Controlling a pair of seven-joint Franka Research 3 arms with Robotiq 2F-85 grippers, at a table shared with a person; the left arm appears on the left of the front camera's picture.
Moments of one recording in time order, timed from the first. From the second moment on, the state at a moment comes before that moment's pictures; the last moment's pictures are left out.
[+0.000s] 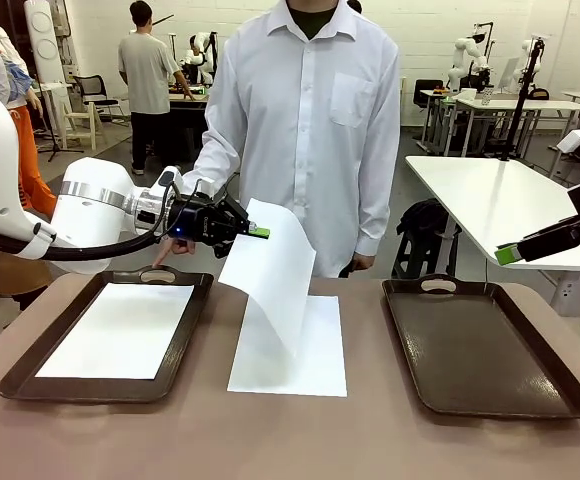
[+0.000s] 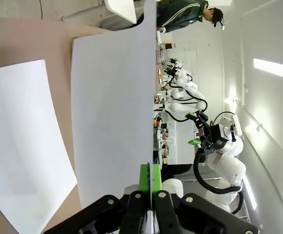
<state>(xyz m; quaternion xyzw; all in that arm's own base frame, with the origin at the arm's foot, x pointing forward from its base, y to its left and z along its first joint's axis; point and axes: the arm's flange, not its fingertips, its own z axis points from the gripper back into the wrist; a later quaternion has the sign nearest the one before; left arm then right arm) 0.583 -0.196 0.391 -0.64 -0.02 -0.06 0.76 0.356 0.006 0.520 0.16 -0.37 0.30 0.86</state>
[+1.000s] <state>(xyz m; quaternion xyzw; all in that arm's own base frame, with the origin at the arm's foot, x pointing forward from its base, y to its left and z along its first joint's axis) 0.560 -0.126 0.446 -0.48 -0.02 -0.16 0.86 0.356 0.006 0.520 0.16 -0.37 0.30 0.86</state>
